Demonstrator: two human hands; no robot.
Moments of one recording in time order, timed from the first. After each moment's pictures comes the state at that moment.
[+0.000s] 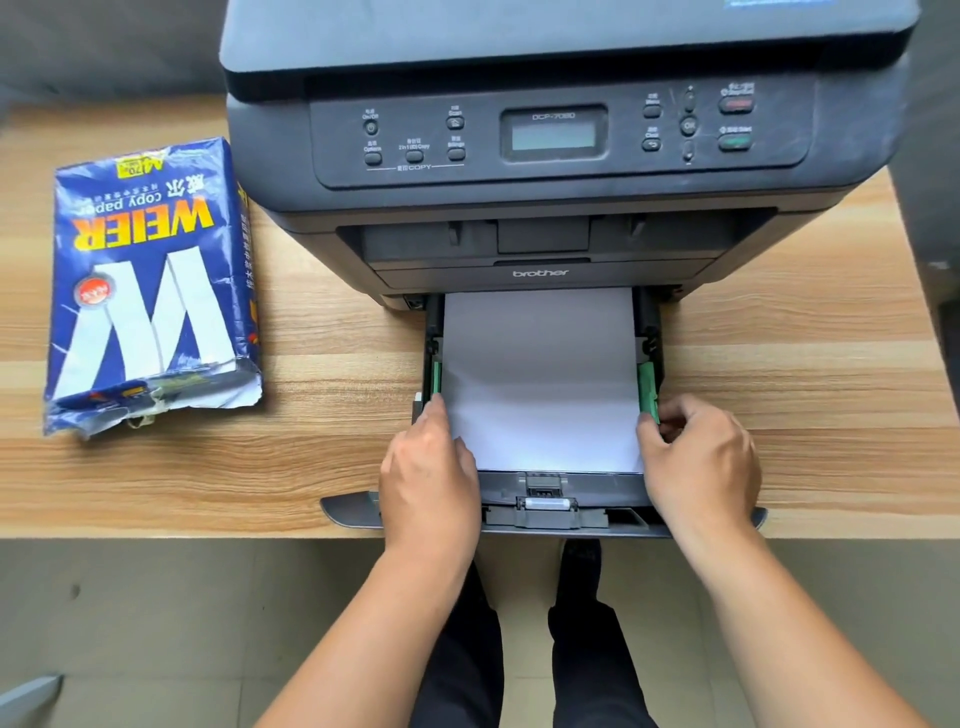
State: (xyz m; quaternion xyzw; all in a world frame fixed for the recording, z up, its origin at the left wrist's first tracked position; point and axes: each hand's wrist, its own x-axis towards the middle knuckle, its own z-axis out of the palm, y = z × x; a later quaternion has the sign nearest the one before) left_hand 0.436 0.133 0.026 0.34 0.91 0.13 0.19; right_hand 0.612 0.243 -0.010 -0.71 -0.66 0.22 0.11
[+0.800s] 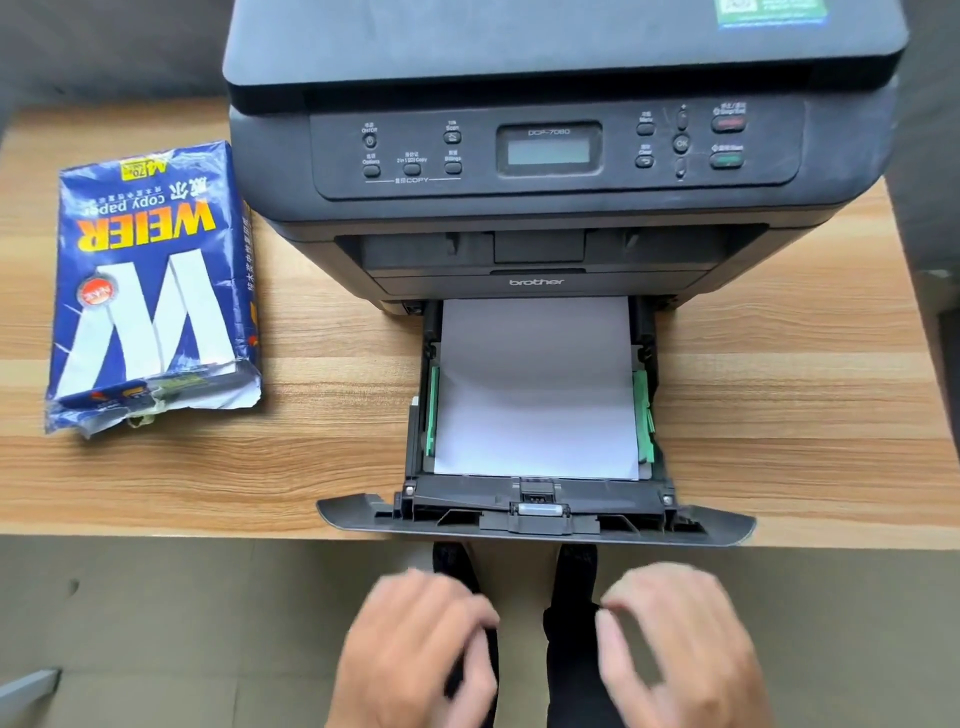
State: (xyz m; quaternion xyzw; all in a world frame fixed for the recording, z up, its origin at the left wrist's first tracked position) left_hand 0.460 0.017 0.033 0.62 0.74 0.26 0.06; right_hand 0.666 0.129 0.023 -0.44 -0.86 0.16 0.23
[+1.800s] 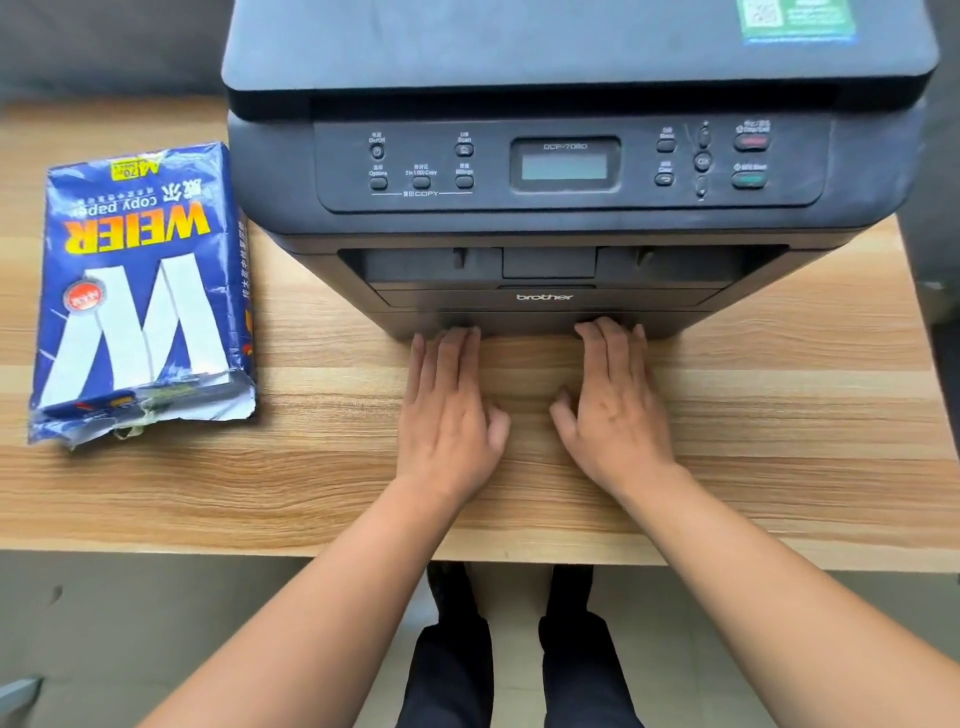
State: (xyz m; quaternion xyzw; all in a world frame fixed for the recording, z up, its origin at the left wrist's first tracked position) left_hand 0.399 0.186 -0.020 0.56 0.82 0.10 0.06; right_hand 0.548 0.276 -0.024 -0.47 -0.87 0.13 0.05
